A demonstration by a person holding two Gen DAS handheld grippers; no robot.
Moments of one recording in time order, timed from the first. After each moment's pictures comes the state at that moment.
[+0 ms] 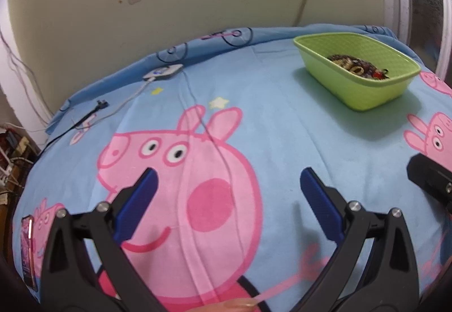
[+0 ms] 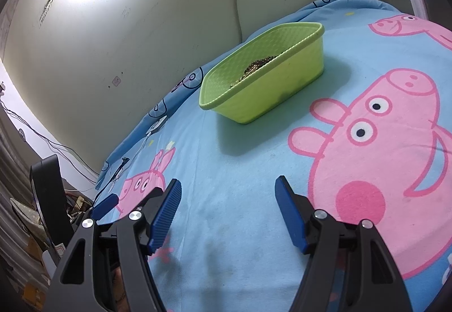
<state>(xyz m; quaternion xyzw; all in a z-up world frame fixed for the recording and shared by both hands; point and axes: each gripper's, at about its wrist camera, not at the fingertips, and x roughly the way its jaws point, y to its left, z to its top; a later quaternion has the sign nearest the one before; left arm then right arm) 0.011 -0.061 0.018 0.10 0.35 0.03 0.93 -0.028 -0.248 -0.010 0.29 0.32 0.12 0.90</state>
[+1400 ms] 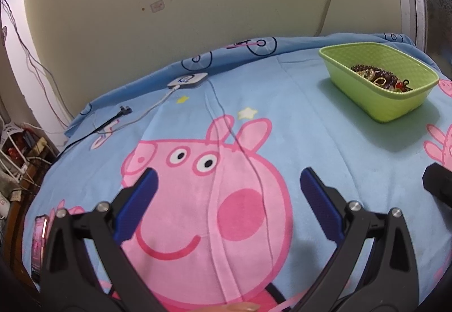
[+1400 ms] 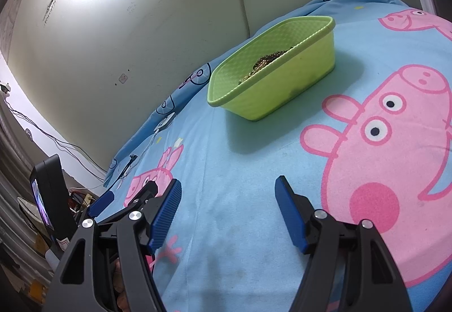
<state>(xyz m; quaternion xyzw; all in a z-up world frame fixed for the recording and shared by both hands) 0.010 -0.049 0.024 0.11 0.33 0.07 0.94 -0.023 -0.244 -0.012 0.30 0.32 0.15 0.89</state>
